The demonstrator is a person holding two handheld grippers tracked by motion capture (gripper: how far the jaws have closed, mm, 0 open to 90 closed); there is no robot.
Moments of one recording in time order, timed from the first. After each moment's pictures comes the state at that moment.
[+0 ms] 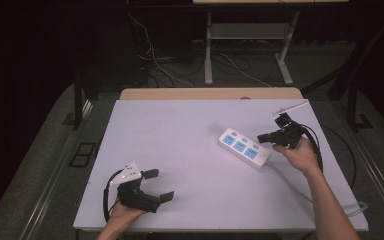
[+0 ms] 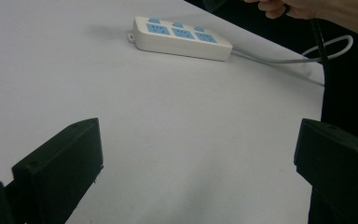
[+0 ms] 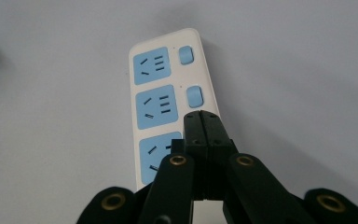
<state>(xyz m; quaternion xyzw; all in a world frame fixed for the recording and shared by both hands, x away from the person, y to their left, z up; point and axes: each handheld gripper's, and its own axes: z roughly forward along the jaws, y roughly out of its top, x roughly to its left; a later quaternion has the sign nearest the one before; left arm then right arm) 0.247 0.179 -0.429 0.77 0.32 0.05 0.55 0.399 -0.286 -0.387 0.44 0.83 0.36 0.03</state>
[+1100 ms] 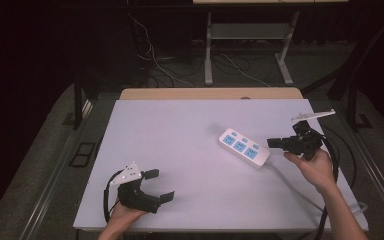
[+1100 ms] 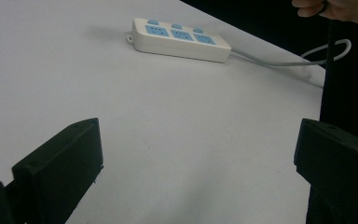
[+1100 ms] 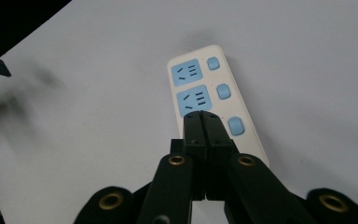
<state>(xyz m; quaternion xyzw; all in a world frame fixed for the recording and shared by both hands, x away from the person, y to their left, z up) 0.246 0.178 -0.429 0.77 0.32 0.05 0.56 0.342 -0.302 -0.359 0.45 0.79 0.42 0.04</state>
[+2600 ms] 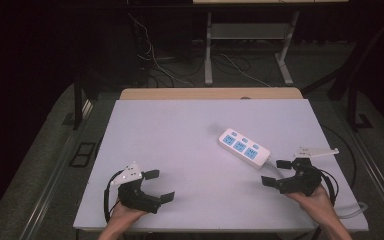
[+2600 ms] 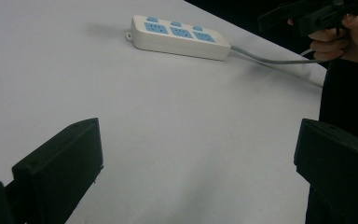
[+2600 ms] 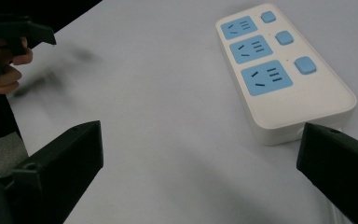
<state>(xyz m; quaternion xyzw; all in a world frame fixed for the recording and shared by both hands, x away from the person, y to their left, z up) 0.247 0.177 -0.430 0.77 0.32 0.05 0.55 0.271 -0.297 -0.407 0.42 0.77 0.47 0.03</state>
